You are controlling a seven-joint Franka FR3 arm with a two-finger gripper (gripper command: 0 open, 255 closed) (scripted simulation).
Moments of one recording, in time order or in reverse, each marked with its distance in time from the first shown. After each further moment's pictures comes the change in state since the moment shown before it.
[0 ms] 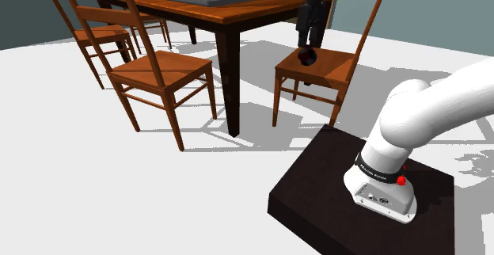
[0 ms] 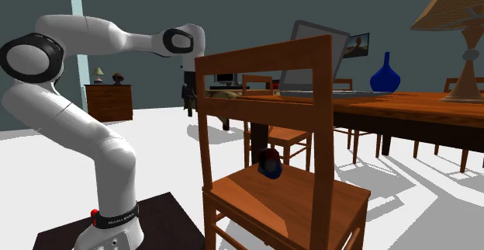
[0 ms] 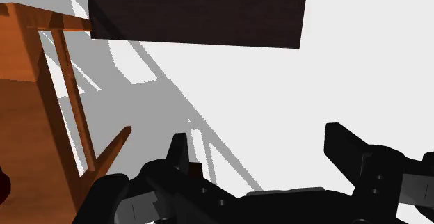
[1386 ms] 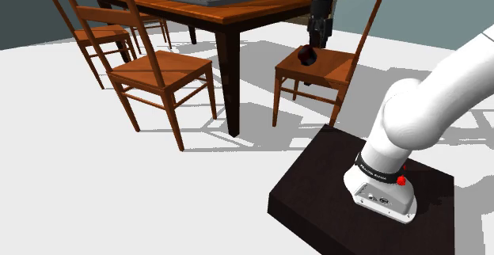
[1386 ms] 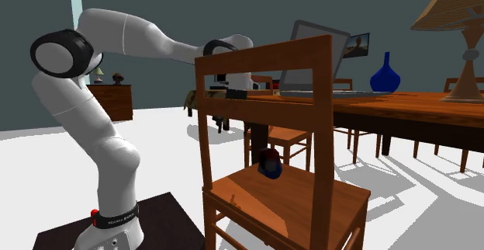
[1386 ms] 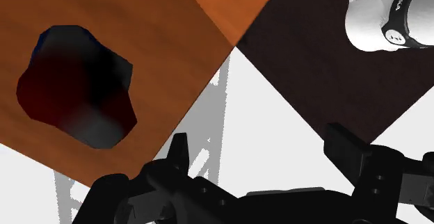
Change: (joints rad) arm 0.136 0.280 -0.541 0.099 -0.296 0.158 -1.060
